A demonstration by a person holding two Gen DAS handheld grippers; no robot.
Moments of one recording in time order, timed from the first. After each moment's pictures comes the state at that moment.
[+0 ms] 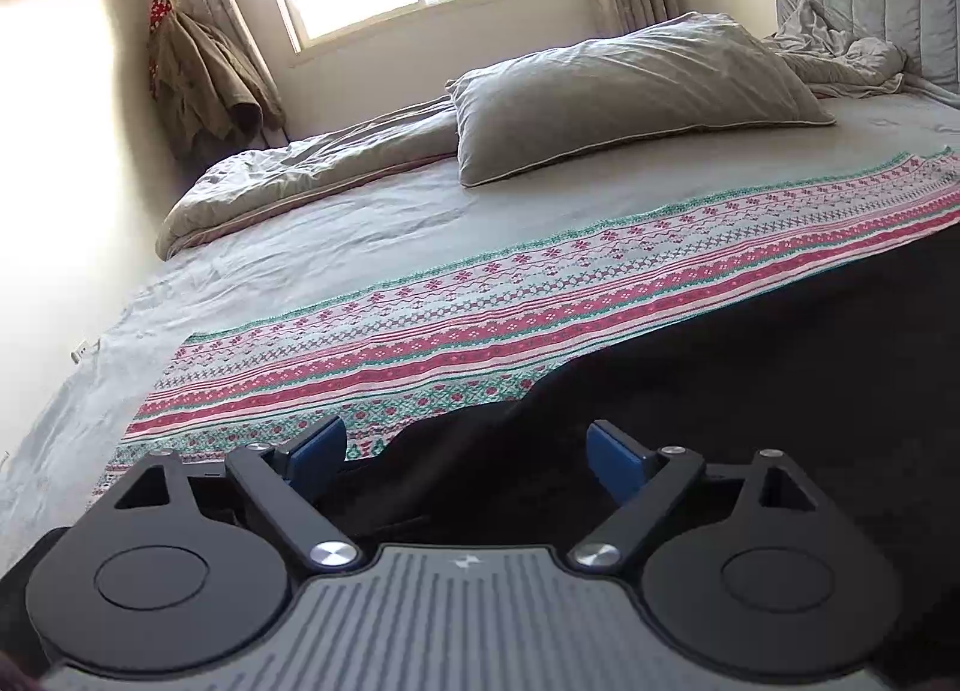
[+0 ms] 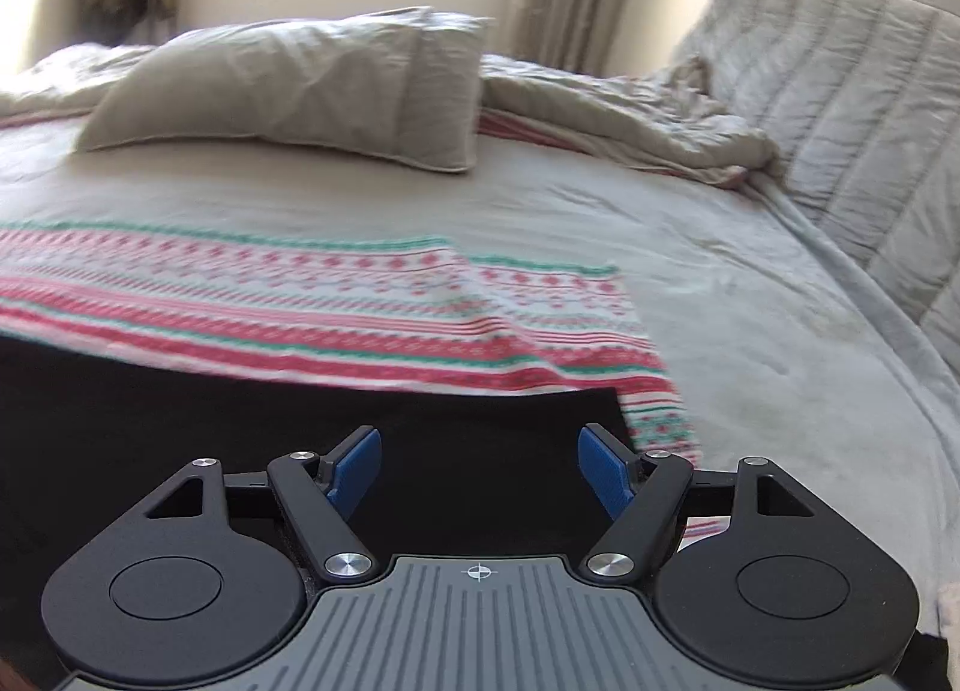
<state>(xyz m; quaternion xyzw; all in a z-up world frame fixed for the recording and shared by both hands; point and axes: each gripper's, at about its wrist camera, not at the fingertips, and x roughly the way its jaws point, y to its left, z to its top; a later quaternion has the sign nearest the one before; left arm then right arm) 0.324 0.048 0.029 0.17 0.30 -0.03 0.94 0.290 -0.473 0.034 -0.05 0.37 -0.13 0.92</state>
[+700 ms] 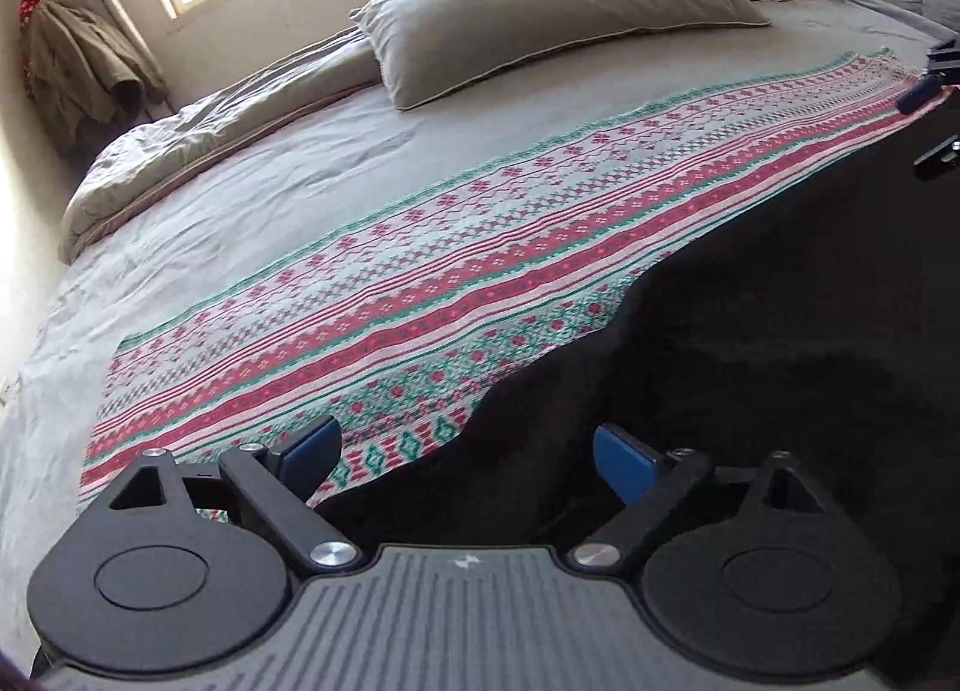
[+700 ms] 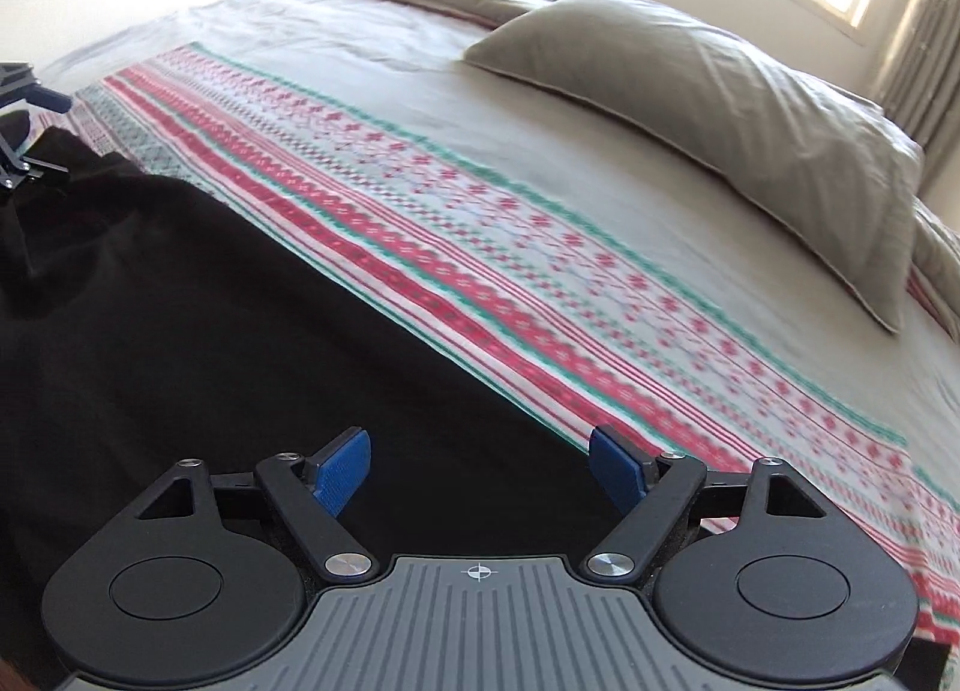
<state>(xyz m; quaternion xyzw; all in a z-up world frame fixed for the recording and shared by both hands) 0.396 0.108 0.000 0.22 0.37 -0.15 0.89 0.399 -0.222 0.005 -0.17 0.41 0.15 0.88</state>
